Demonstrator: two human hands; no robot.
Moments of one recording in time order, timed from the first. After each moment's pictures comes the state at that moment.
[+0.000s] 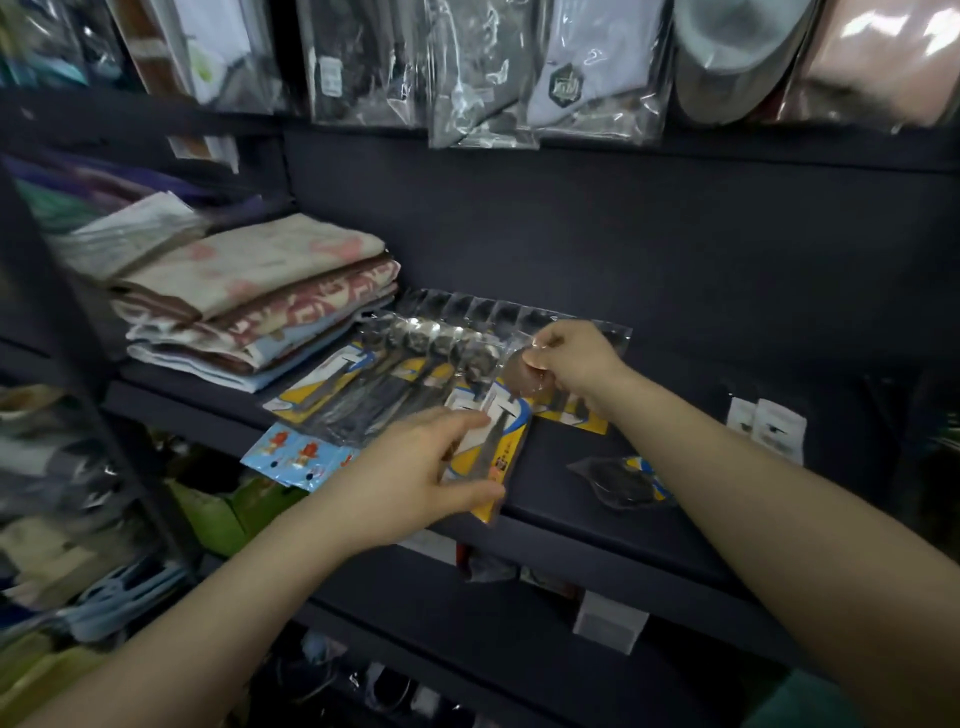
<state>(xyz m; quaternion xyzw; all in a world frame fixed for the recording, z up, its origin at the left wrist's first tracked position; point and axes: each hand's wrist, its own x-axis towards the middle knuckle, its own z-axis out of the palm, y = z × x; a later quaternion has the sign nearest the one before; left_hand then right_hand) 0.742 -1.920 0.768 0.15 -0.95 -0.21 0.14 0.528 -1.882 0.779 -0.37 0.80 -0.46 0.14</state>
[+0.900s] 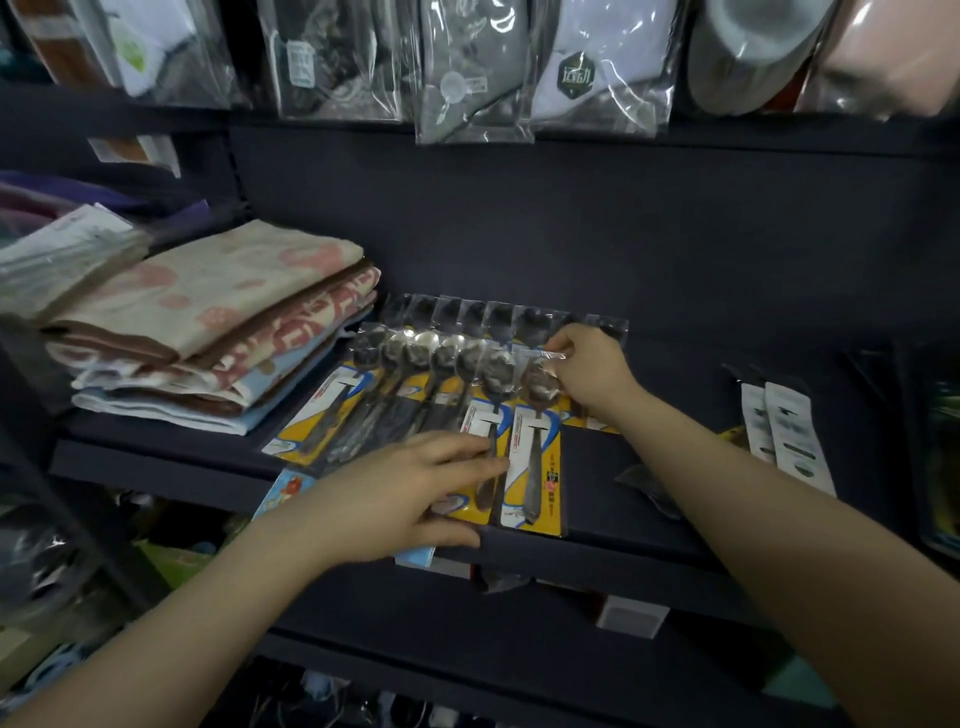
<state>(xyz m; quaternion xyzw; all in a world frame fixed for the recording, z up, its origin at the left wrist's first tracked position) 0.748 -1.995 0.758 -0.05 -0.99 -0.10 0.00 0.525 -1.897 0.765 -0.31 0.87 -0.39 0.02</state>
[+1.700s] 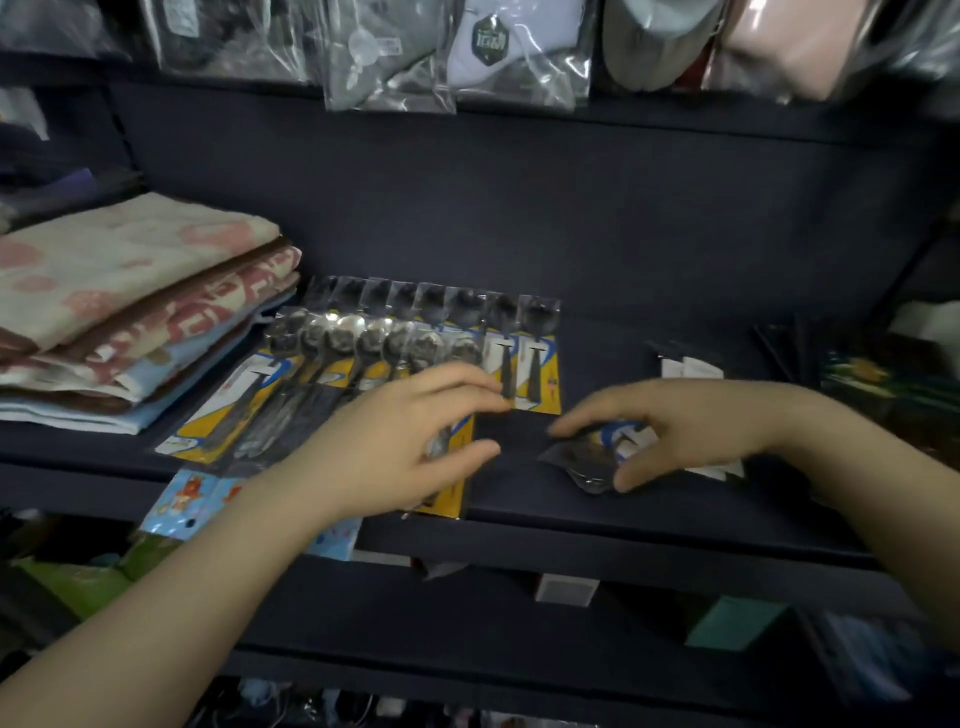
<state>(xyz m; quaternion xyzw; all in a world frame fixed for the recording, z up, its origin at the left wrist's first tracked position) 0.708 -1.954 0.777 -0.11 -0.95 -0.18 0.21 0.550 -1.748 0.820 -0.52 0.80 -0.08 0.28</state>
